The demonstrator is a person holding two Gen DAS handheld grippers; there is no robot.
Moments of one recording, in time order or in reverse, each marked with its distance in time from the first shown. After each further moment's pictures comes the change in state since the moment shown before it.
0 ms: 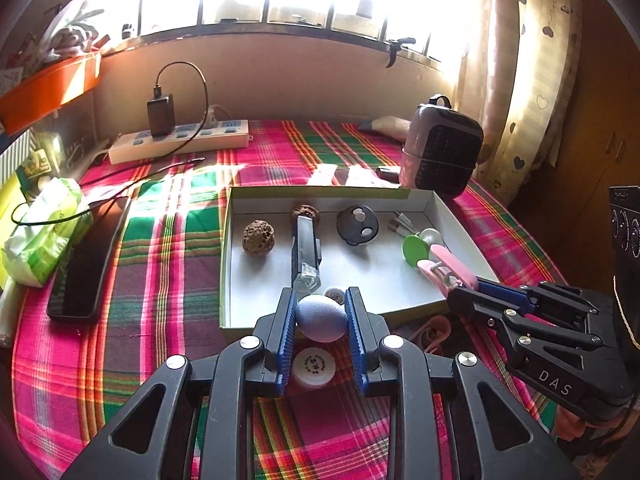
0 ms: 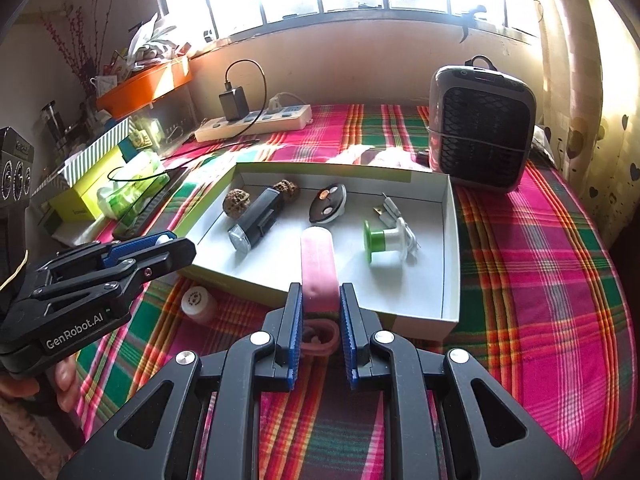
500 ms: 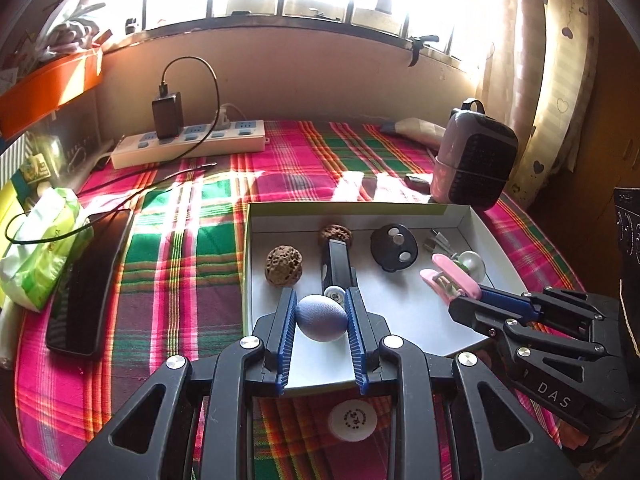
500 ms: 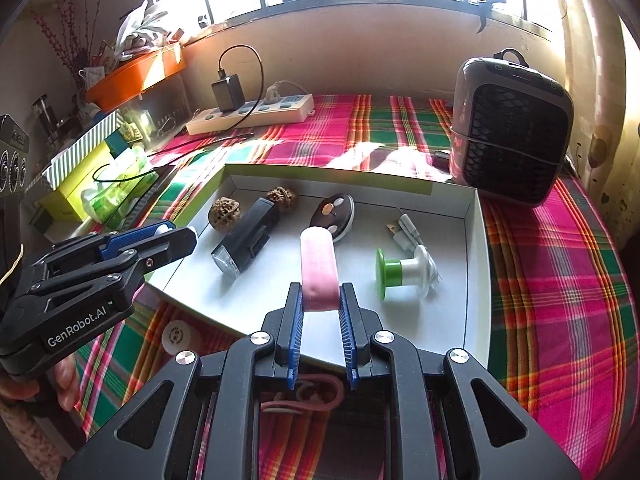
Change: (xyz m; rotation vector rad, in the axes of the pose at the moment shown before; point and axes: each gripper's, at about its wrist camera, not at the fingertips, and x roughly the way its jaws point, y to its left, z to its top) left arm 0.030 0.019 0.022 -0.009 0.011 0.042; right arm 0.038 0.000 0.024 -0.011 0.049 -0.002
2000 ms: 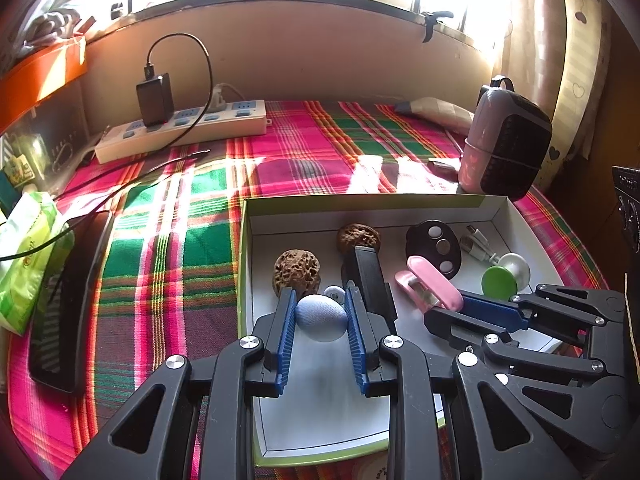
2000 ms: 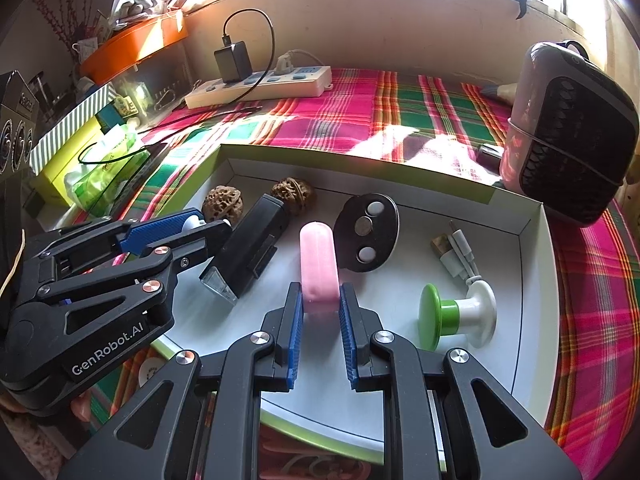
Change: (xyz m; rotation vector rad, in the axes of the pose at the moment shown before) left arm 0.044 0.007 0.012 0.018 0.062 0.023; right arm 0.045 0.009 0.014 -0.045 0.082 0.022
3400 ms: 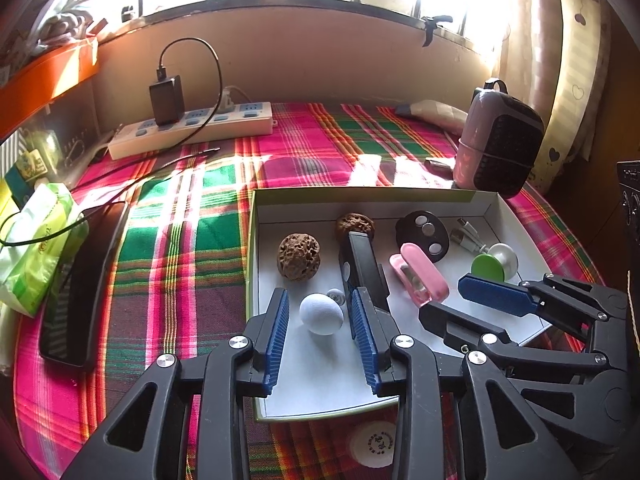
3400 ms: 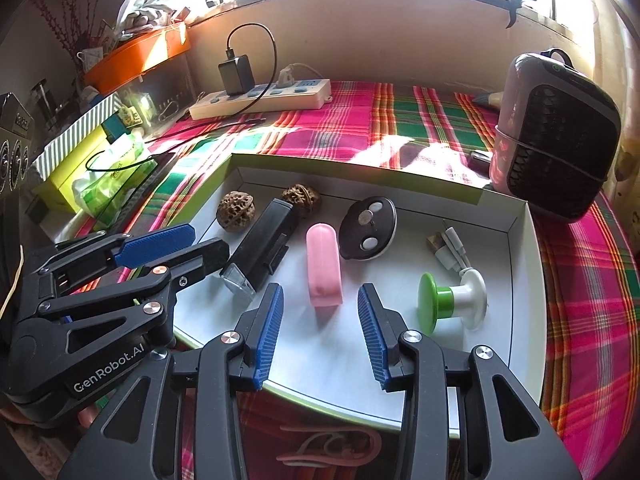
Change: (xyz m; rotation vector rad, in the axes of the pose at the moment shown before) left arm -0.019 -0.001 -0.012 -0.012 -0.010 0.017; right arm -0.017 0.008 -0.009 0.017 -0.048 -0.012
